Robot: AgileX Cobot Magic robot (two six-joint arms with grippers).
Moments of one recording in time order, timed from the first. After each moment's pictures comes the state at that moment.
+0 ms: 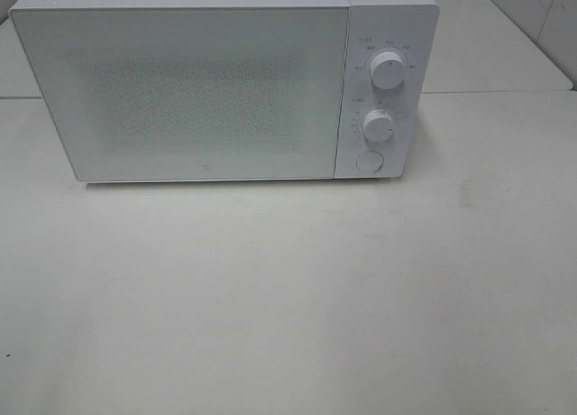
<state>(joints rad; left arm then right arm) 0.00 0.00 -0.50 -0.07 1.05 0.05 0.46 0.35 -0.65 0.04 1.05 -0.05</state>
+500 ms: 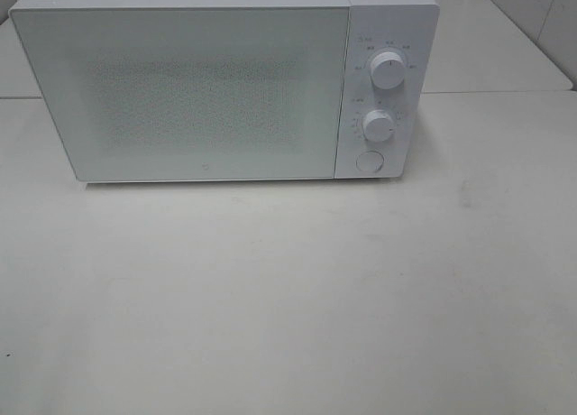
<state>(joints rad) 0.00 0.00 -0.50 -0.07 1.05 0.05 0.23 0.00 -0.51 0.03 1.05 -0.04</state>
